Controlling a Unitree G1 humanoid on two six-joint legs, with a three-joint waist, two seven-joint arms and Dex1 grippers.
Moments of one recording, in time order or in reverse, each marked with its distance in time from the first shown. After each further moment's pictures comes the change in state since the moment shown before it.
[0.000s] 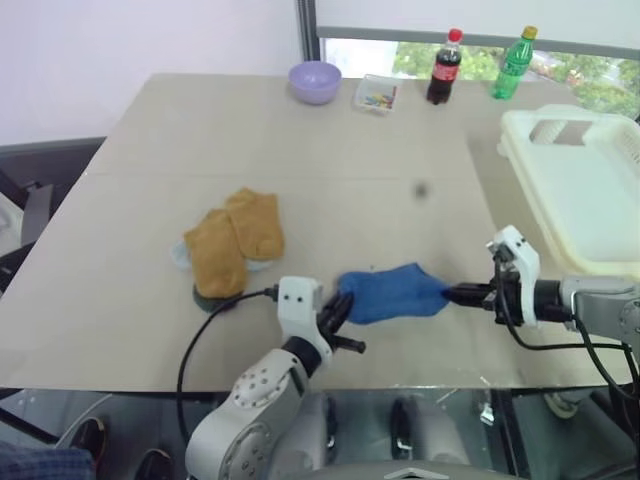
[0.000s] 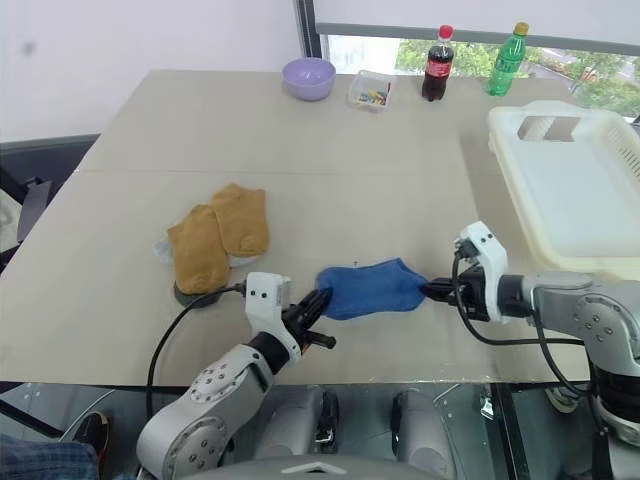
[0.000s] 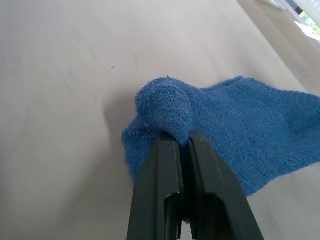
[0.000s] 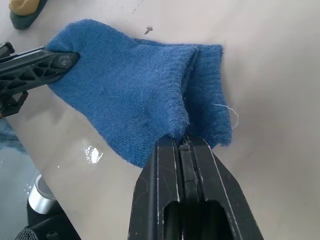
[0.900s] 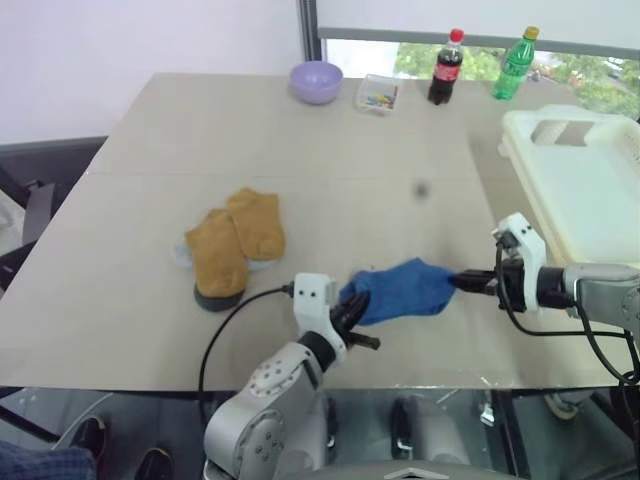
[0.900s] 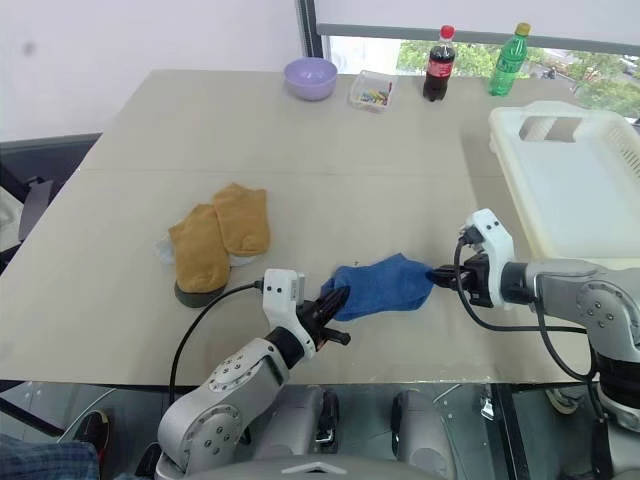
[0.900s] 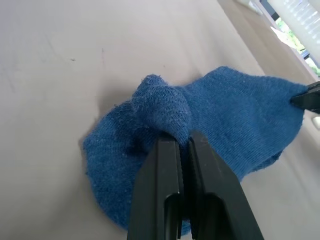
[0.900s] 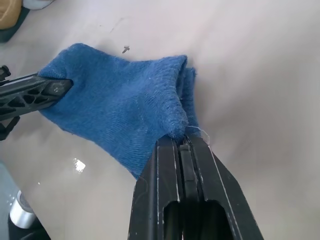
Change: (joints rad) left arm -0.046 -0.061 -0.017 0.076 -0.048 0.015 -0.009; right arm -0.057 -0.010 0.004 0.046 -0.024 0.003 -0.015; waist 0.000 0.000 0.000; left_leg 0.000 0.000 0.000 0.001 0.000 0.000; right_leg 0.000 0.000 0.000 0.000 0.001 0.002
